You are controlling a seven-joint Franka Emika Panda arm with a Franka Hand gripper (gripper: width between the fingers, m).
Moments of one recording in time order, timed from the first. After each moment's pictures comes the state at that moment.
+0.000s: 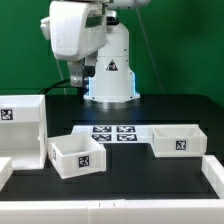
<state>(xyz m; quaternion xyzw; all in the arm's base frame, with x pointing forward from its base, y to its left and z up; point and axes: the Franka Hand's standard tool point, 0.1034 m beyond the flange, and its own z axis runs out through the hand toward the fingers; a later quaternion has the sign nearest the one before) 0.523 -0.071 0.170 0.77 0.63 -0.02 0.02</state>
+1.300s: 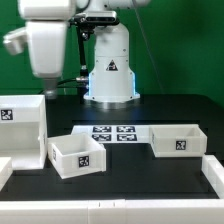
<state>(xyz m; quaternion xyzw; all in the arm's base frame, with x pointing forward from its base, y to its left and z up) 0.501 -0.151 0.144 0.67 0.75 -0.03 -0.01</state>
